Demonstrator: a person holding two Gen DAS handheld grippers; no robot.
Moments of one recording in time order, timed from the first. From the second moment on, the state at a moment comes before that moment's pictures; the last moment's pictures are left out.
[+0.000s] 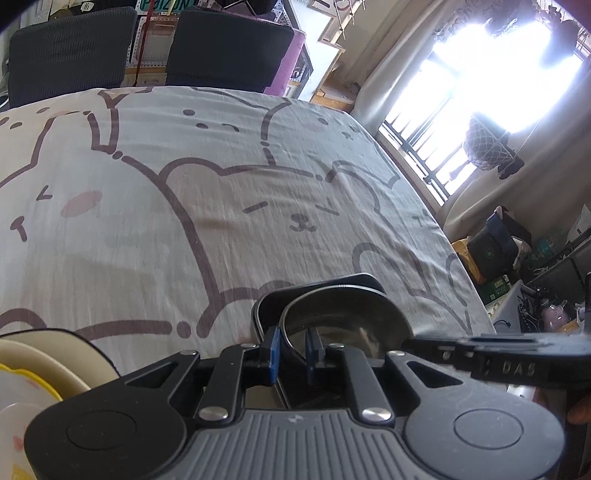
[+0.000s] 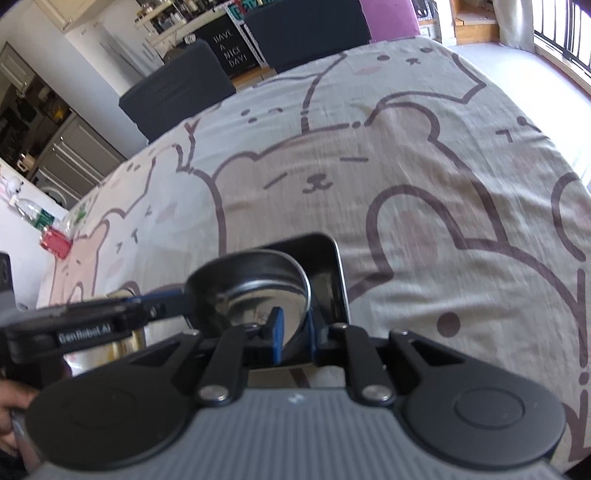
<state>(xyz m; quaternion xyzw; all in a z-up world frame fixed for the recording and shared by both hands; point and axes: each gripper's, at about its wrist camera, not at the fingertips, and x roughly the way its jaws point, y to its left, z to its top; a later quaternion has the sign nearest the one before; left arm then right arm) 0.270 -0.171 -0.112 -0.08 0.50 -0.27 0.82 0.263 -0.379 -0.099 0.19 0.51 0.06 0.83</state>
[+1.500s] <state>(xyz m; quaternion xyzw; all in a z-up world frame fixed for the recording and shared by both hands) 0.265 -0.166 -0.120 -0.03 0.51 -0.28 0.81 0.265 -0.397 -0.096 0.20 0.50 0.04 0.84</state>
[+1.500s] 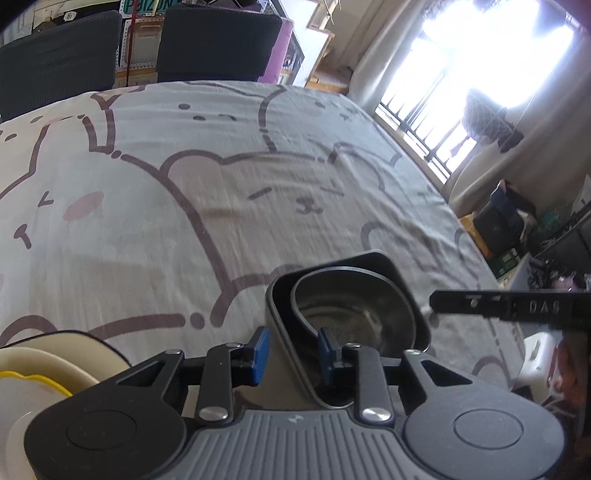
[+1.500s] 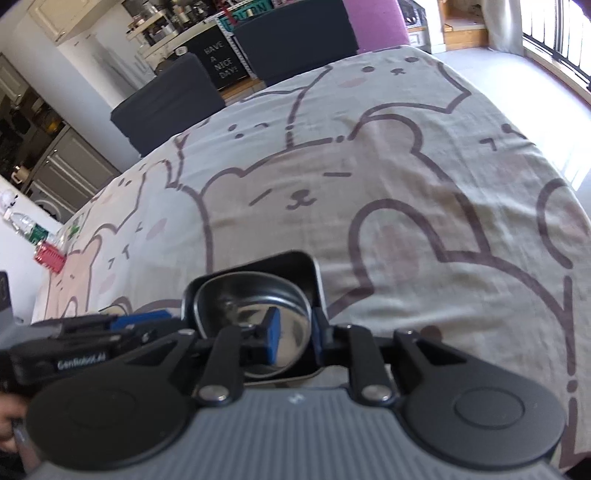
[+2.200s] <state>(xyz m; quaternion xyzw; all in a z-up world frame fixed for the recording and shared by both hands) 0.265 -0.166 -0.133 -0.02 0.53 -0.28 0.81 0.278 -0.389 -0.122 0.15 0.55 0.02 0.82</state>
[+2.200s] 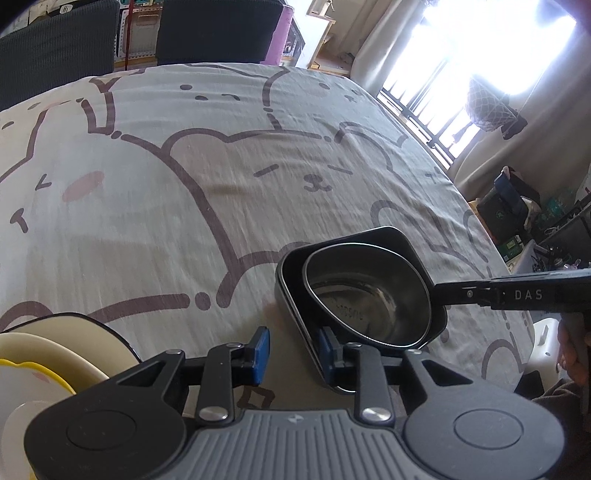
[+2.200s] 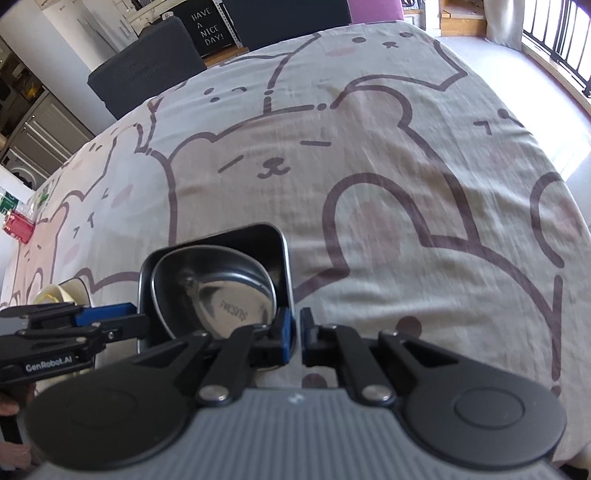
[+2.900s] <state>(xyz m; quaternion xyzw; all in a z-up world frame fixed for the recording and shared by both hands) 0.261 -0.169 -0.136 -0.04 0.53 -0.28 0.80 0.294 -0.374 -0.124 0.06 0.52 0.07 0.85</state>
